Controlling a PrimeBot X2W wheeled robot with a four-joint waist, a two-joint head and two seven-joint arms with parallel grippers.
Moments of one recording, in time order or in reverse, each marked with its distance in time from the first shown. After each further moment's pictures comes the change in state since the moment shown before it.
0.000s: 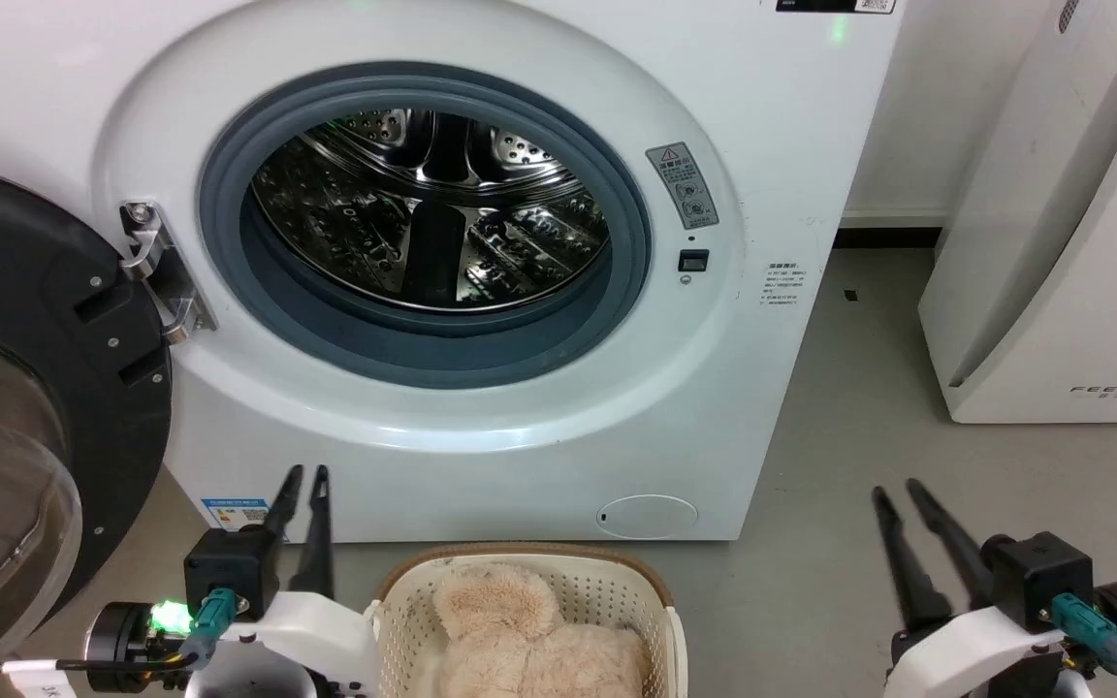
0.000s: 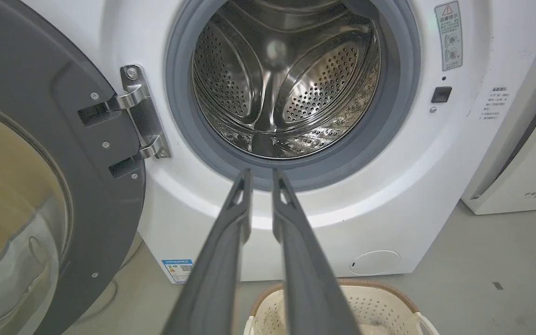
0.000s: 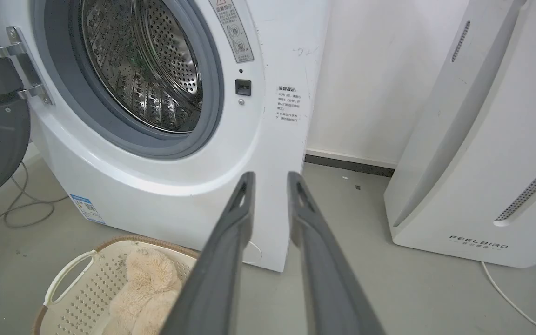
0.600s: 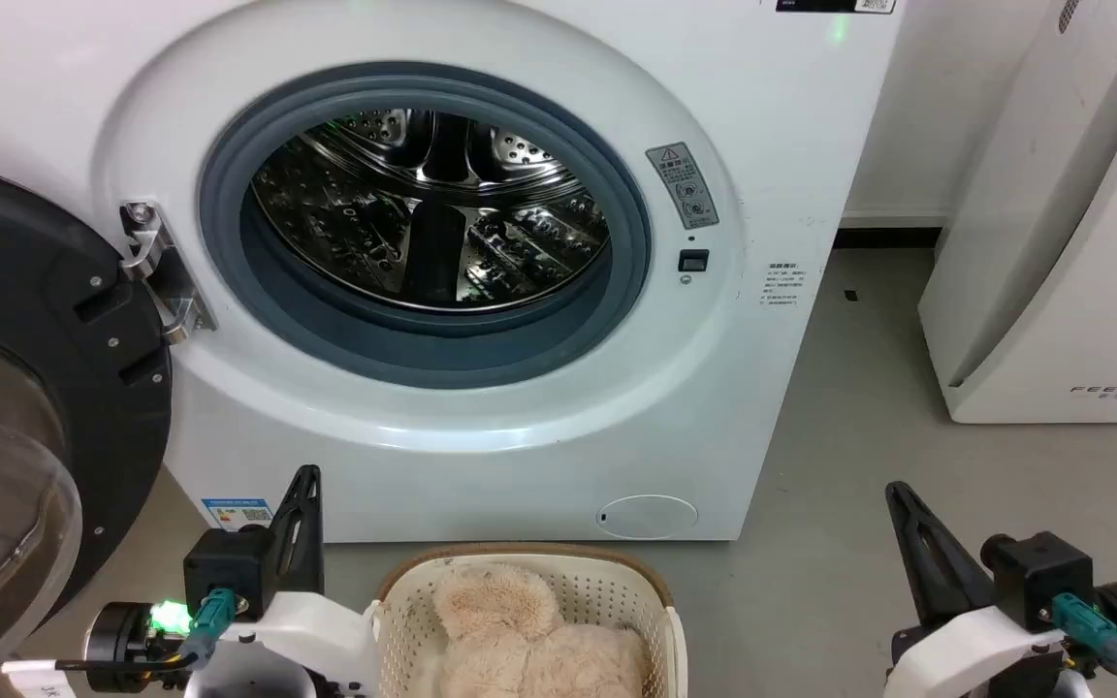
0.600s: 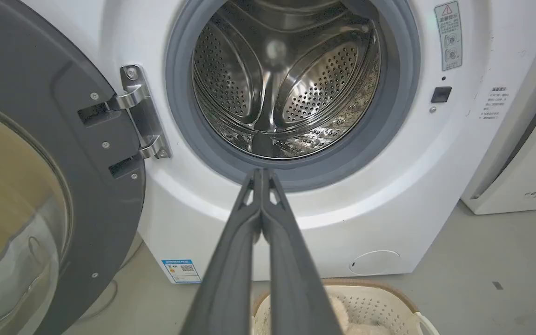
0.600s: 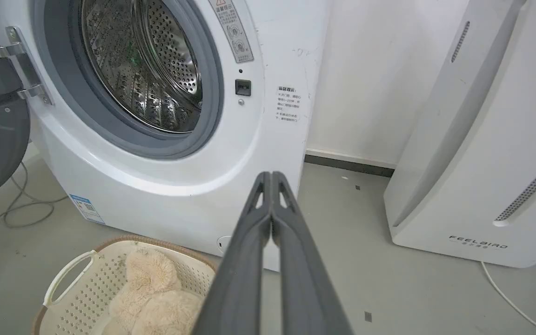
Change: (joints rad) left arm 0.000 0.000 0.001 -0.001 0.000 -0.001 0.000; right arm 0.000 0.000 0.000 0.000 0.000 0.000 0.000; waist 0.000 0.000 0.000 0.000
